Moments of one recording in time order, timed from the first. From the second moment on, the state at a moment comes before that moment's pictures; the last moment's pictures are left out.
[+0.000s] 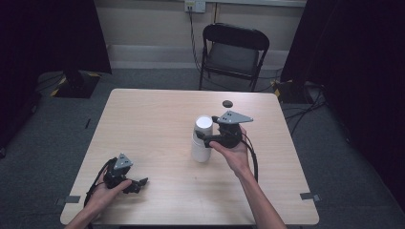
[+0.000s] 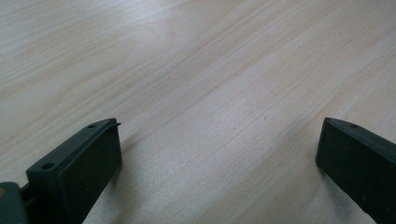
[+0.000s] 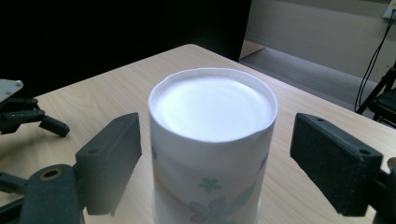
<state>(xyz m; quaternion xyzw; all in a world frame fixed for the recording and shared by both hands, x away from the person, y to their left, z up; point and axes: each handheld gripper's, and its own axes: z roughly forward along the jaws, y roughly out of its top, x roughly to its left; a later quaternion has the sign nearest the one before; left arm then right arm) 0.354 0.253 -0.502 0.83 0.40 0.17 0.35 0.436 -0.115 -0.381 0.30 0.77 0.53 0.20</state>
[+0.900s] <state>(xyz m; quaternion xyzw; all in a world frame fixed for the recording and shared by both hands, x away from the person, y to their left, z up) 0.354 0.254 -0.502 0.83 0.40 0.17 0.35 0.447 -0.107 -0.393 0.29 0.77 0.54 0.18</state>
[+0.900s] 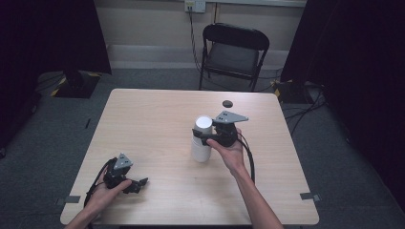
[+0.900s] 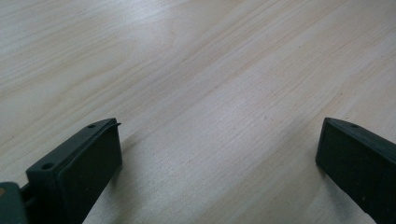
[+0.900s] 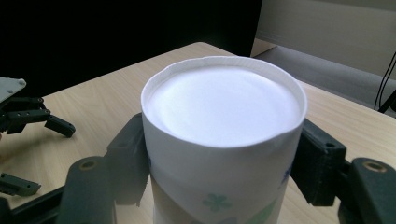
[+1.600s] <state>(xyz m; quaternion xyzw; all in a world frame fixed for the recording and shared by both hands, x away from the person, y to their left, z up) 0.354 0.254 -0.502 0.83 0.40 0.17 0.35 0.447 -0.105 -0.379 0.29 0.77 0.54 0.18</state>
